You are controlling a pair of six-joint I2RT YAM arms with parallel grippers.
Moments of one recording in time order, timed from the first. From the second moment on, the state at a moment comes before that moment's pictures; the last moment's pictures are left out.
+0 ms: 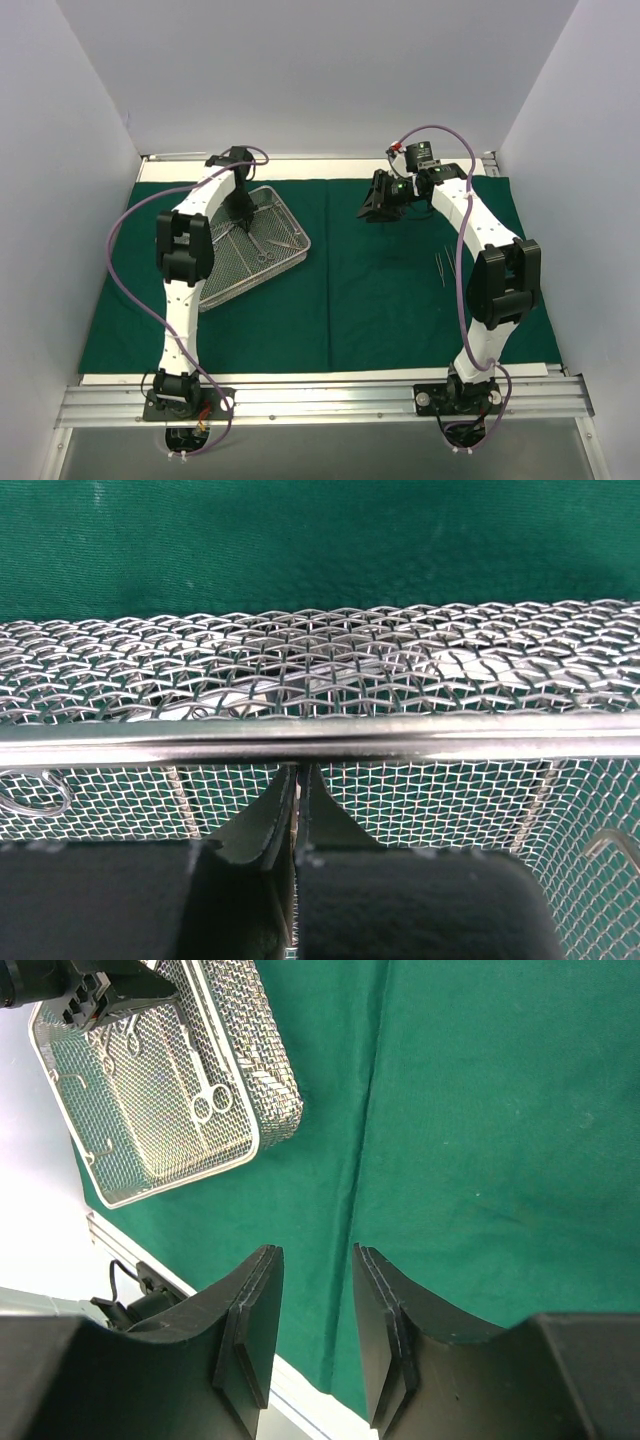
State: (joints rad) left arm -0.21 2.42 2.15 -1.11 -0.15 -0.71; right arm 0.23 1.82 1.56 -0.71 -0.54 0.44
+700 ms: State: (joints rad) left arm -0.22 1.96 2.00 -1.12 -0.01 -0.65; right arm 0.54 1.86 1.77 -0.71 -0.35 0.26
